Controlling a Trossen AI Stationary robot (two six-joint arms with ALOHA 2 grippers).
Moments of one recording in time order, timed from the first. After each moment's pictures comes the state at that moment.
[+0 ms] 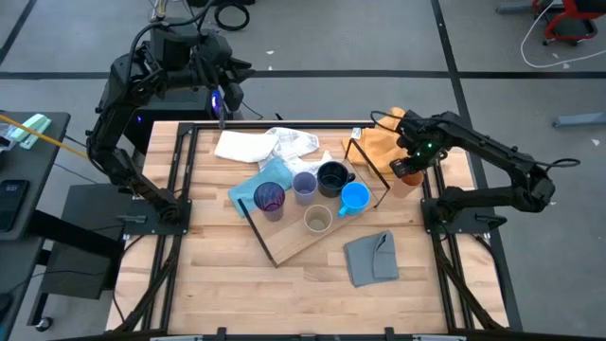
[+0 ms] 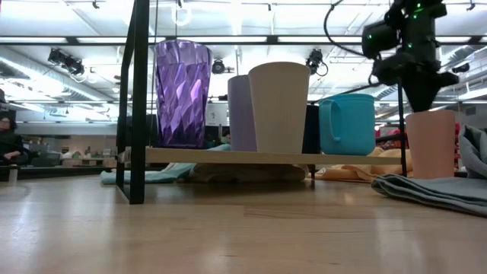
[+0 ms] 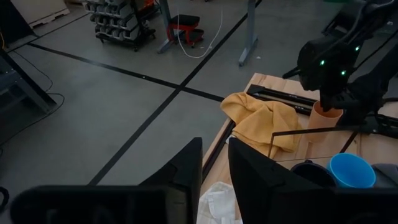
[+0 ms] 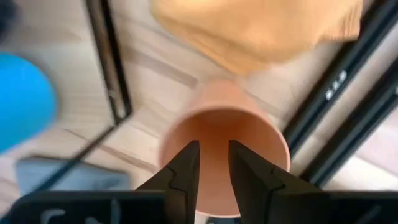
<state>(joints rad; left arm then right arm) 0.58 1.56 2.31 -1.14 -0.02 0.14 -0.77 1.11 0.97 -1.37 -0.11 0.38</state>
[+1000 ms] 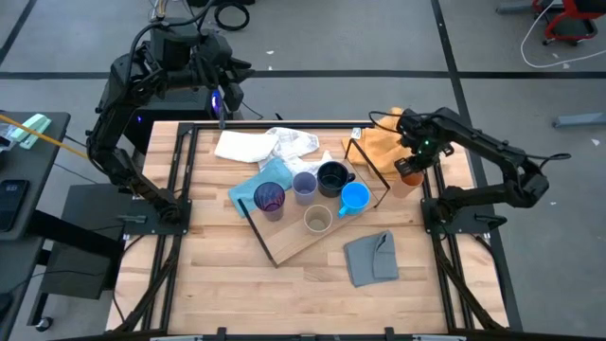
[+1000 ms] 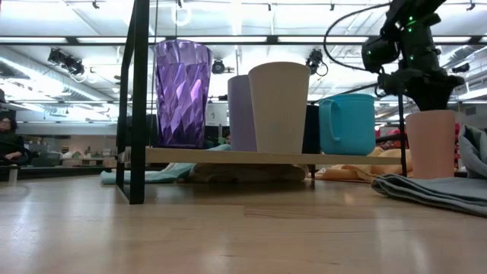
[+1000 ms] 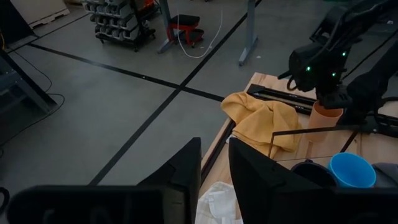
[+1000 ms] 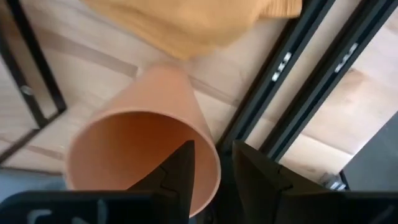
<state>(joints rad) 0.58 1.56 2.31 -1.14 -0.02 0.14 -0.86 1.18 0.96 -1.43 0.02 0.31</state>
